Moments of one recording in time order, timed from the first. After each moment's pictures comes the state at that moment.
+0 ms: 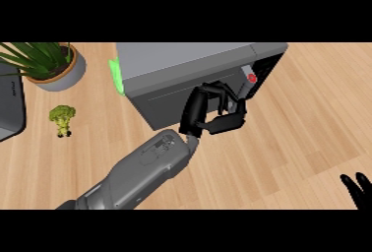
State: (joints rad) left arm -0.85 0.00 -0.74 -0.93 0.69 0.62 -0.36; right arm 0.48 -0.41 -0.01 -1.99 -0.55 0.56 -0.49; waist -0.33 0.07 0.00
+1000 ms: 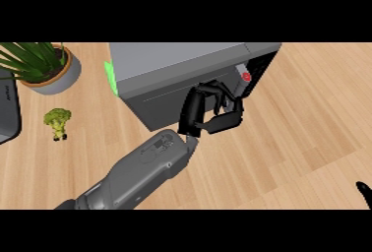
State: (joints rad) left arm -0.85 0.01 -0.76 -0.90 0.76 0.65 -0.46; right arm 0.51 -0.46 -0.04 -2.06 -0.67 0.60 -0.46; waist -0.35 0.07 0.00
